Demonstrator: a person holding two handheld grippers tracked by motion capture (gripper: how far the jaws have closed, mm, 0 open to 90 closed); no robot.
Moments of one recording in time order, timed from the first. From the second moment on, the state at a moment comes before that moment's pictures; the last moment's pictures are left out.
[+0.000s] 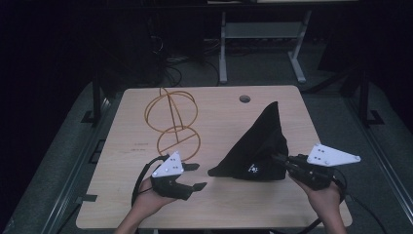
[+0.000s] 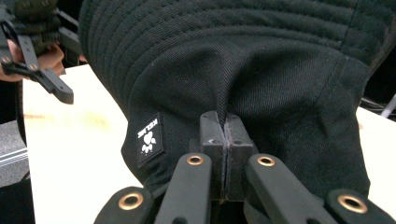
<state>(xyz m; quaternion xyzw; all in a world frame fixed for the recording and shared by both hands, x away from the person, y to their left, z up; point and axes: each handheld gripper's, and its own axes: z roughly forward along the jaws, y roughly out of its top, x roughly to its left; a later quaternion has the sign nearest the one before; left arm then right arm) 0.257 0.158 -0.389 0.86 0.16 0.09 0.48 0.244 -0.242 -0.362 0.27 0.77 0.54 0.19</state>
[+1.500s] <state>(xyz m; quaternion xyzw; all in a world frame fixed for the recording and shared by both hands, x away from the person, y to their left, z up) 0.260 0.193 -0.416 0.85 0.21 0.12 0.47 0.274 -0.212 -0.271 0.20 0.78 0.56 0.21</state>
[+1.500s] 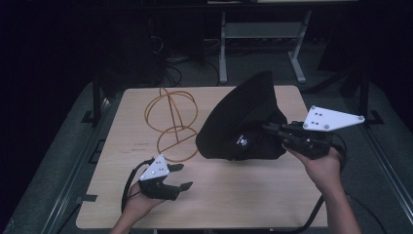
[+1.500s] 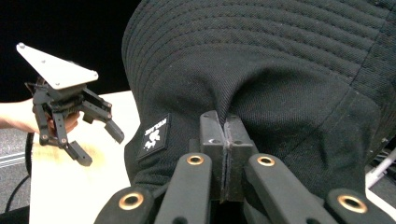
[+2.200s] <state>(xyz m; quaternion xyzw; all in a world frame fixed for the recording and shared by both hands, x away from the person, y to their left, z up) 0.262 0.198 -0.421 0.84 0.22 0.13 0.47 0.297 -0.180 -0.236 0.16 0.78 0.57 0.20</state>
